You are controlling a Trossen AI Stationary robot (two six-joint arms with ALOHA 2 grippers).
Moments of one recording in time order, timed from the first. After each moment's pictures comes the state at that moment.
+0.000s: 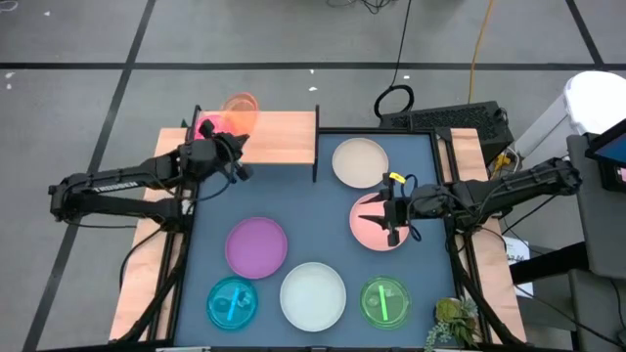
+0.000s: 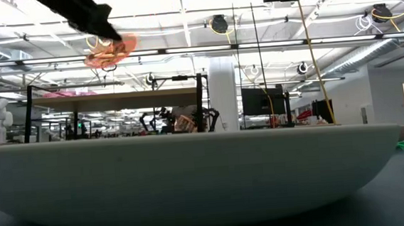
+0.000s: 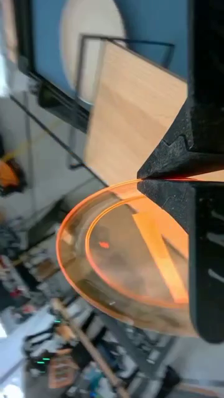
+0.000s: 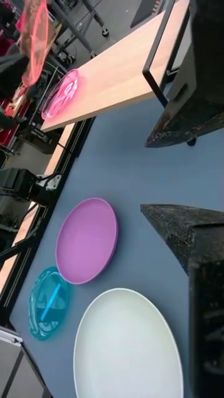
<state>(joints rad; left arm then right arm) 0.25 0.87 0.79 -0.28 -0.62 0.21 0.21 0.98 0.73 -0.15 0.27 -0.29</state>
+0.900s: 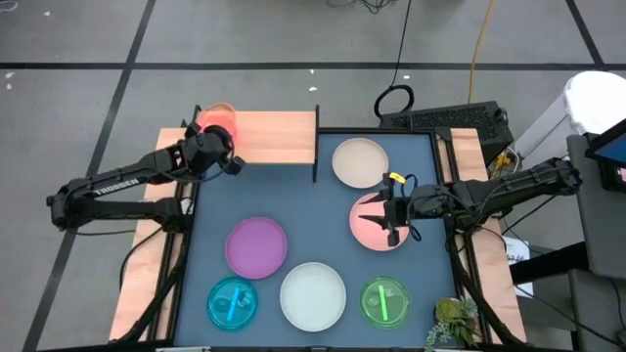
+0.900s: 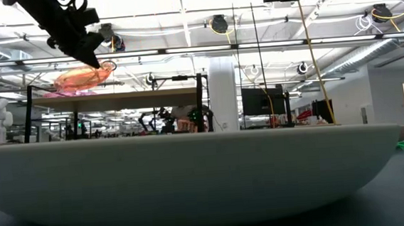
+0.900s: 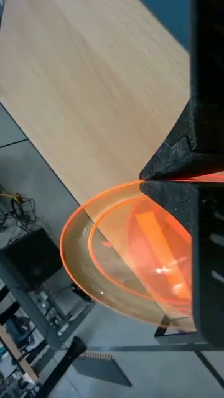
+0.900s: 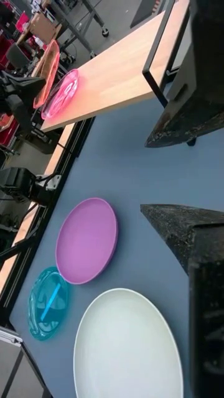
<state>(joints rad) 0.41 0.87 0.79 -0.58 -0.64 -0.04 0.21 0.98 0.73 -0.15 0.27 -0.29</state>
